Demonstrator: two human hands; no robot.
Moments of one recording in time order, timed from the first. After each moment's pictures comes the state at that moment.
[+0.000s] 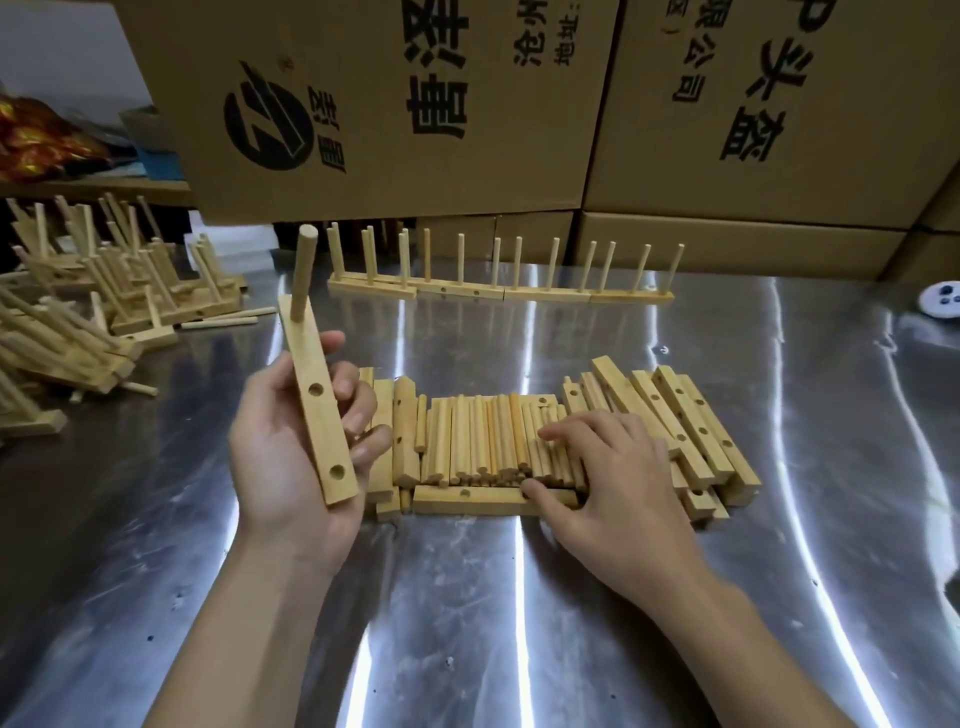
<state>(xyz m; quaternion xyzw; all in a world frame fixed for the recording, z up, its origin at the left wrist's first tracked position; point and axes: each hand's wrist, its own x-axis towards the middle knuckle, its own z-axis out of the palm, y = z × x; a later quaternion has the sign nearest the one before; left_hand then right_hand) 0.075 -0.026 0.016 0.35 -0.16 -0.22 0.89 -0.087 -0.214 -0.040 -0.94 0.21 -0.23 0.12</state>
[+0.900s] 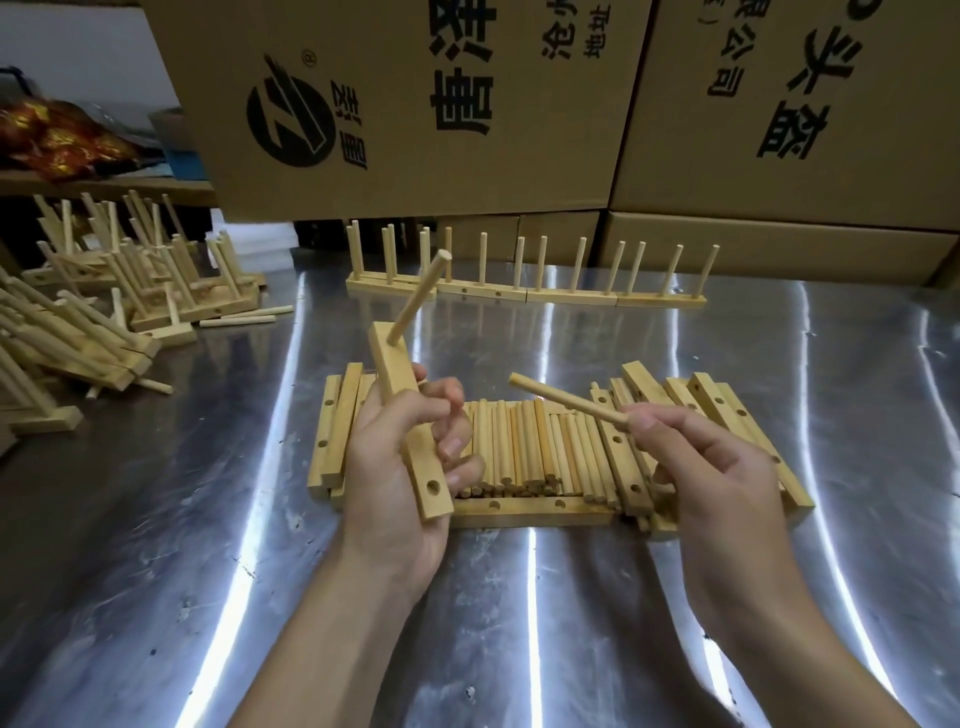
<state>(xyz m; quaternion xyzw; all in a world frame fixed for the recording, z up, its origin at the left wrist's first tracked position) 0.052 -0.058 0.005 0.34 -0.14 -0.28 0.88 -0.091 -0.206 -0.012 -0.64 0.23 -0.41 0.61</state>
